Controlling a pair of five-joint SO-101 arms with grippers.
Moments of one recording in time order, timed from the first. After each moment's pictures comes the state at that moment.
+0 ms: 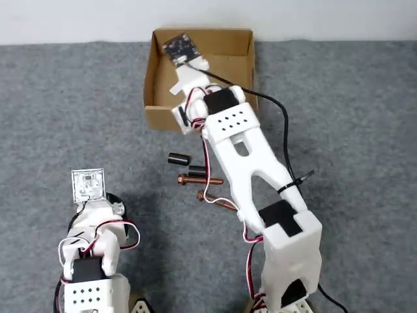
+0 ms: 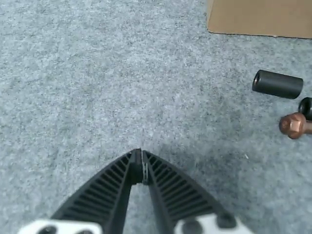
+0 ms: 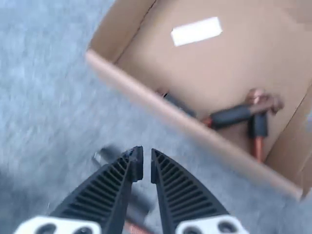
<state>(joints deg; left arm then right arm) -11.5 -89.4 97.1 48.2 6.1 -28.9 22.2 -25.0 68.1 6.2</state>
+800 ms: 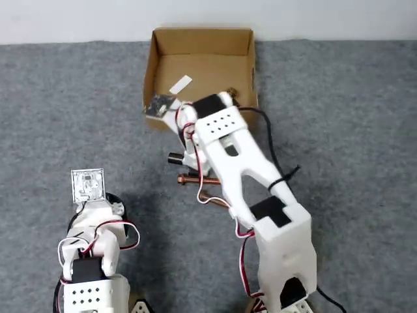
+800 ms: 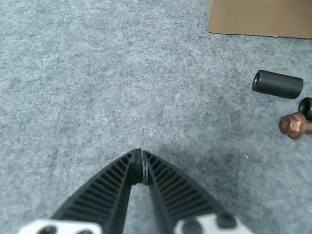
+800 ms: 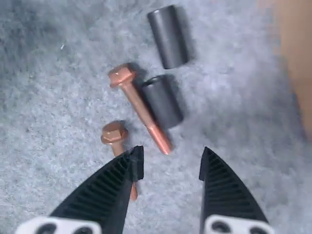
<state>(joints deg) -11.5 -89.4 97.1 48.2 6.1 -31.1 29.4 -25.0 90.3 32.9</state>
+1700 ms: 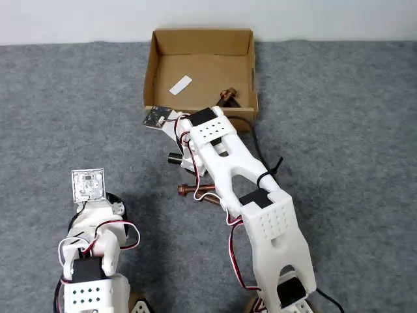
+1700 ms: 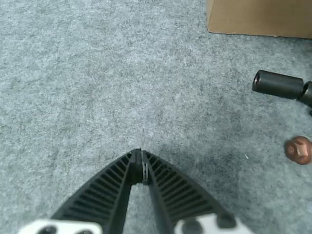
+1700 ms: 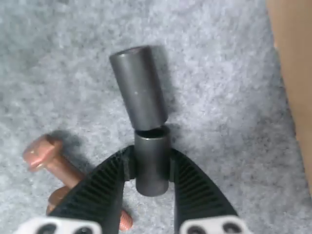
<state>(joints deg) -11.5 -89.4 97.1 48.2 6.0 -30.7 42.5 -26.2 75.7 36.1</state>
